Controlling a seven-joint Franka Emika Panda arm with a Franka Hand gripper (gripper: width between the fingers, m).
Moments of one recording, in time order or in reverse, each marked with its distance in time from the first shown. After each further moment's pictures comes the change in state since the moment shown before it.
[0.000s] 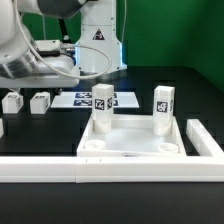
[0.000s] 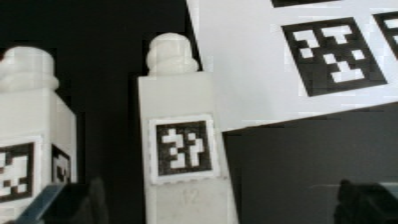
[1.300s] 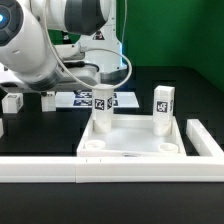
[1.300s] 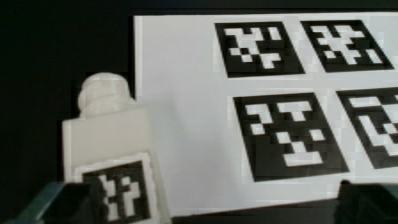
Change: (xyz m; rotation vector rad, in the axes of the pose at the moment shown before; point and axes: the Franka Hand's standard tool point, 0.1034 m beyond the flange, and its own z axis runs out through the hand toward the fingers) arm -0.020 -0.033 0.033 -0.021 -0.166 -0.062
